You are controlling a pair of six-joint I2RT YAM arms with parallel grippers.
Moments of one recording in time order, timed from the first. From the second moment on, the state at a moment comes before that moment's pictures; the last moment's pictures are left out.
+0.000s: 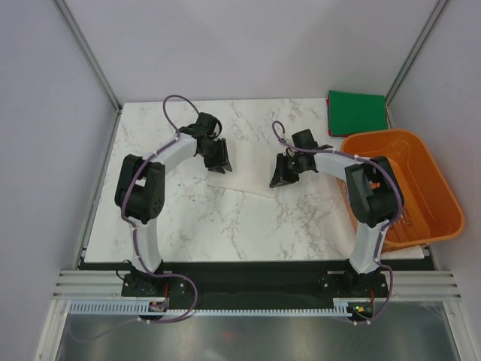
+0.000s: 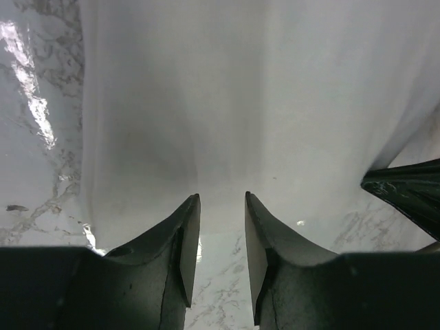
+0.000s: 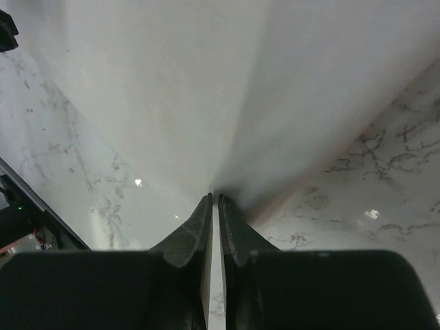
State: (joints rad) left arm -0.36 1.97 1.51 -0.62 0.28 -0.48; right arm 0.34 1.91 1.21 -0.33 -0.54 0.34
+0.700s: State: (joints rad) left arm -0.21 2.13 1.62 -0.63 0.19 -0.46; right arm 0.25 1.97 1.54 -0.45 -0.38 0.19
